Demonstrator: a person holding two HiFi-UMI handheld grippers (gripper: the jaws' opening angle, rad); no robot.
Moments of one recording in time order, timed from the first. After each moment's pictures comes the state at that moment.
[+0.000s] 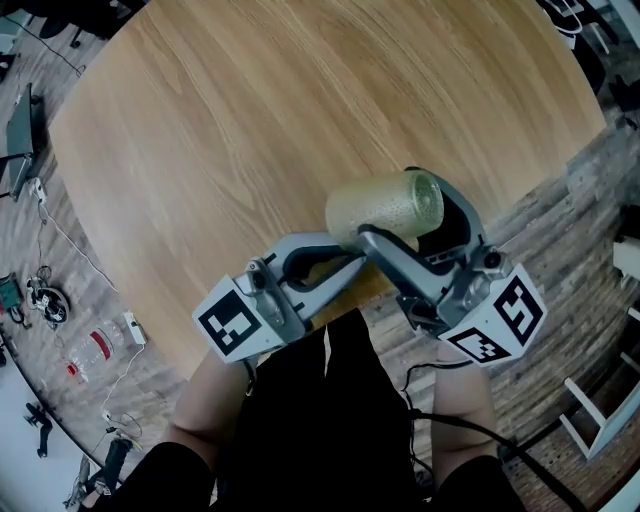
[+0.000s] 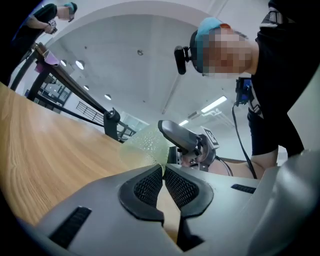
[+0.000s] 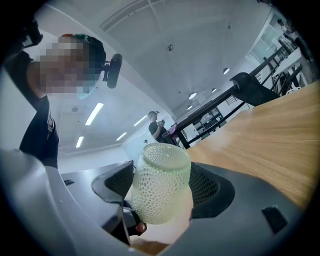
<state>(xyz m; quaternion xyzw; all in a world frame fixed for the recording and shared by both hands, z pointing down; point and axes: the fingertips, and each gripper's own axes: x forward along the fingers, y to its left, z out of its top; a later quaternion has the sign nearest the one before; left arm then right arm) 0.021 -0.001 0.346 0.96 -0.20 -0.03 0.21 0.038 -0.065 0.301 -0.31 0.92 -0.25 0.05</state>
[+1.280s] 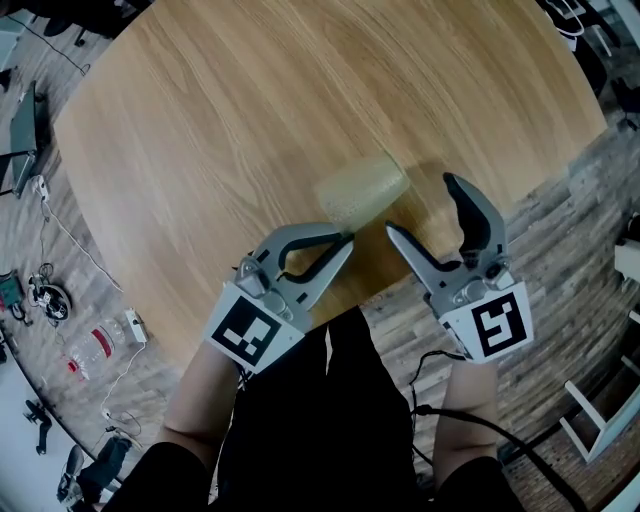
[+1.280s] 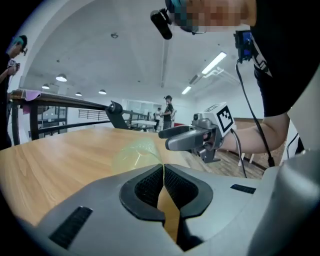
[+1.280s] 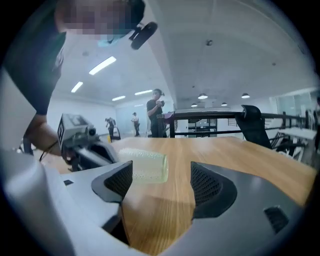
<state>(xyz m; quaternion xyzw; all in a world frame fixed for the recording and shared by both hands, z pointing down) 0.010 -0.009 0.365 0.95 -0.24 0.16 0.08 0.070 -0.055 0.343 -0.37 0.92 -0.06 -0.14</state>
